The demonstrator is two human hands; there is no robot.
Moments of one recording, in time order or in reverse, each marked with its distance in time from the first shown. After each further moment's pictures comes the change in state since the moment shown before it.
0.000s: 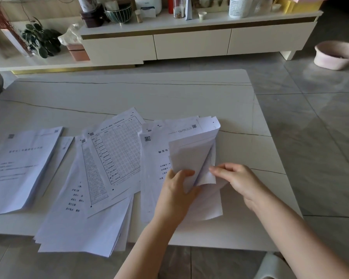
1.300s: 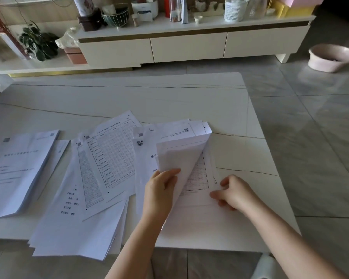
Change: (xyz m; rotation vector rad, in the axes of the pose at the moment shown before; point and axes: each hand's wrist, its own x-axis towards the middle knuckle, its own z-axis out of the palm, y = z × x) left_hand 0.011 -0.014 -0.004 -0.094 0.165 -0.050; right_hand 0.001 0.025 -0.008 -0.401 0.041 0.252
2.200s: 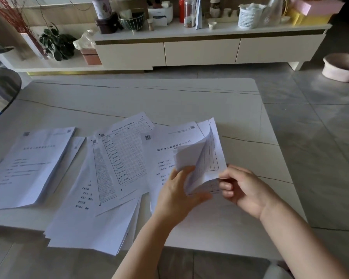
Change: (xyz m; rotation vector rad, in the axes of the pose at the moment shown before) left_hand -0.009 0.014 -0.018 0.122 -0.191 0.108; right_hand -0.030 -0.045 -0.003 0.912 -0.322 -0.102
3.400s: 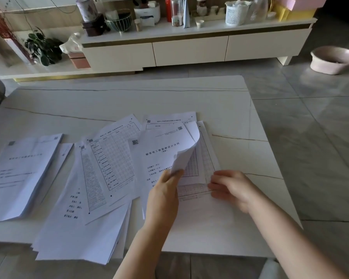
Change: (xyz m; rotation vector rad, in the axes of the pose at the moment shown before) left_hand 0.006 -0.012 0.017 0.240 0.178 0.130; right_hand 0.029 0.017 -0.029 -0.213 0.202 0.013
